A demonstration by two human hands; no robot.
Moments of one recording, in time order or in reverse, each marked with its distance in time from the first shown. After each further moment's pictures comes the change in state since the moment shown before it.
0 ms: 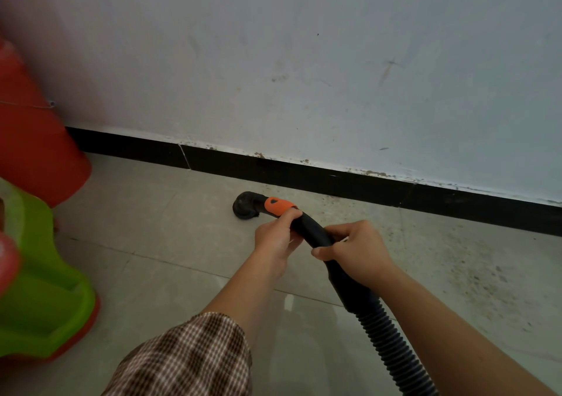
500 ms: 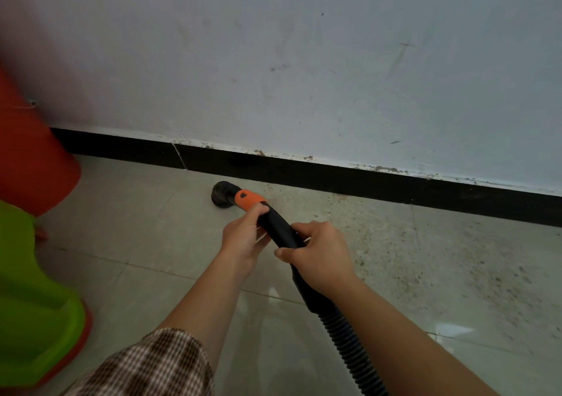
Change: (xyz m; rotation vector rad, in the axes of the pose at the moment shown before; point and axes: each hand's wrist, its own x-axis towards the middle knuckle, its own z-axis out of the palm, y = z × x) left_hand 0.037 0.029 -0.045 0.020 0.027 0.108; right_hand 0.028 -0.021 0.062 -0.057 0.056 -0.115
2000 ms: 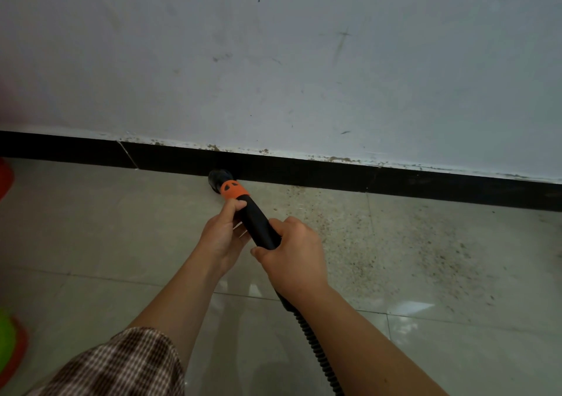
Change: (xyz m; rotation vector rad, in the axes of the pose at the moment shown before) left_hand 0.005 -0.029 0.033 -0.034 -0.236 0.036; right_hand -0.018 0.024 -0.014 -0.151 0.181 -0.059
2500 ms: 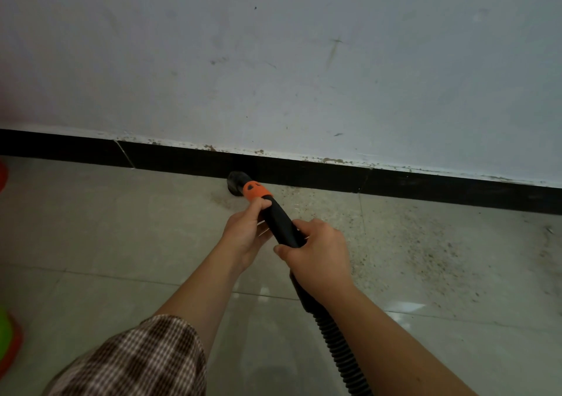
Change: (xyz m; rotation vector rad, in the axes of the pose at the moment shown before) left_hand -0.013 -0.012 0.038 0.038 -0.066 -0.067; right_hand -0.012 0.020 -0.034 0.018 0.027 0.100
